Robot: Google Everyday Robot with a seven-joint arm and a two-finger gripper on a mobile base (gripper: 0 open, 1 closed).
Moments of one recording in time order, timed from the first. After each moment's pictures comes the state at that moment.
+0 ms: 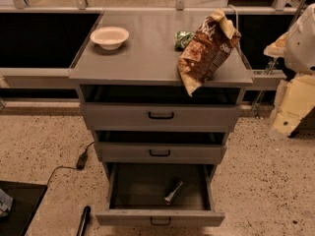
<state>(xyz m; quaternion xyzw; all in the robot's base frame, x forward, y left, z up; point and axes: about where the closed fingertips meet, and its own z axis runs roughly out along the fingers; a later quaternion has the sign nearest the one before) 0.438 -0.217 0.976 -0.60 0.78 -0.03 0.16</state>
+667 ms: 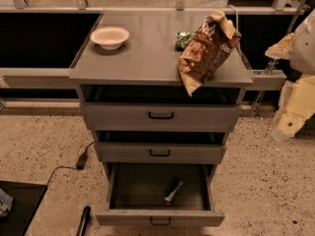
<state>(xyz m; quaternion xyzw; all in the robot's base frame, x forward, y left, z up) 0.435 -0.219 0.976 -0.61 0.78 -0.01 0.17</state>
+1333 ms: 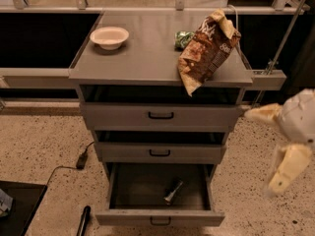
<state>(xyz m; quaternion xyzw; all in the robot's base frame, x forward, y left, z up) 0.393 -0.210 0.860 -0.61 0.74 0.18 0.21</state>
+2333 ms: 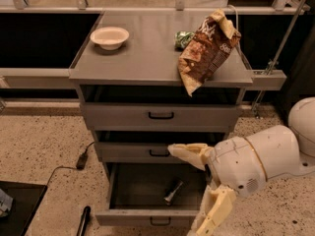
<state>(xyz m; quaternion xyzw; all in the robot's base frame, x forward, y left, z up) 0.320 -0.039 0.848 -0.58 0.61 0.45 0.32</state>
